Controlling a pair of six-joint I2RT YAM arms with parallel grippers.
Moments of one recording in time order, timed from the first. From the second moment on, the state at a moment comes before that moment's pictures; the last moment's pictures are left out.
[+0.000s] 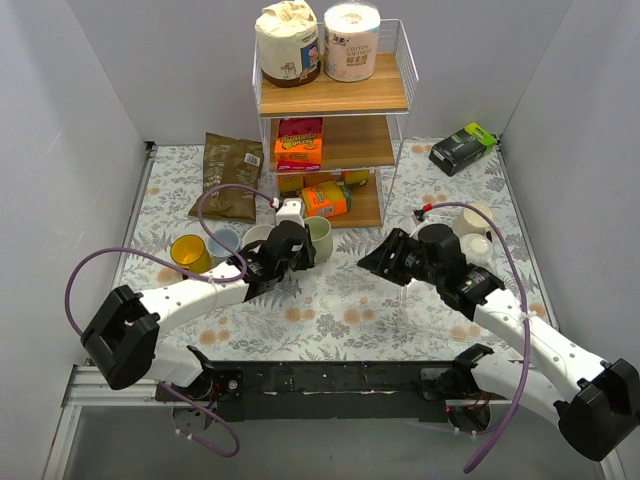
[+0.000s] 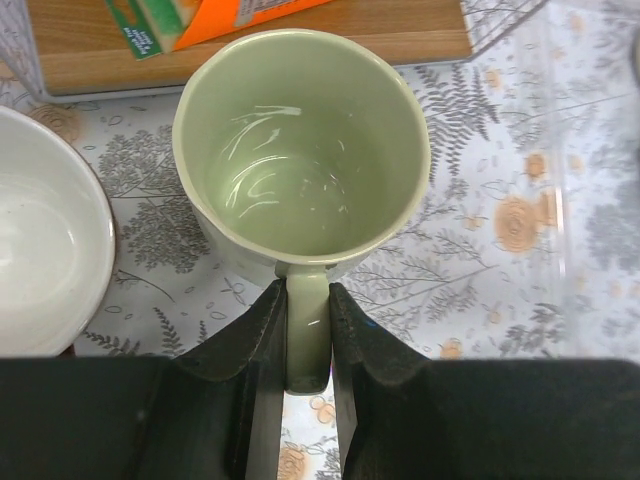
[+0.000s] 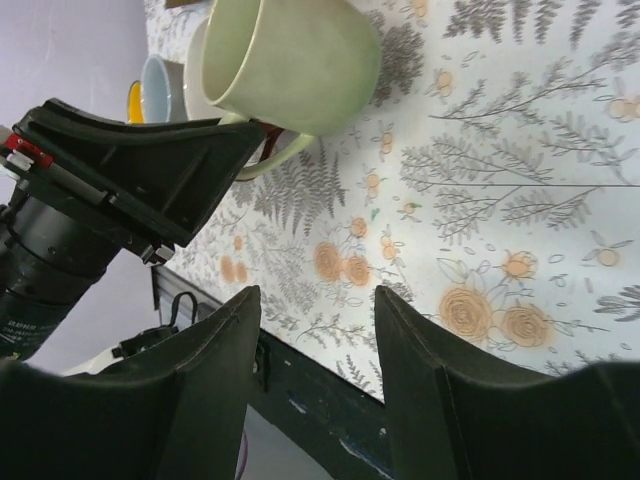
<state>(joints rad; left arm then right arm) -0.81 1.34 0.82 -0.05 -0.30 -0.61 0.63 0.93 0.65 -0.24 -0.20 0.99</state>
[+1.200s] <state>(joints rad) -0.83 1.42 0.60 0.32 -0.46 -0.56 0.31 1.02 0.97 -0.70 0.08 0.54</state>
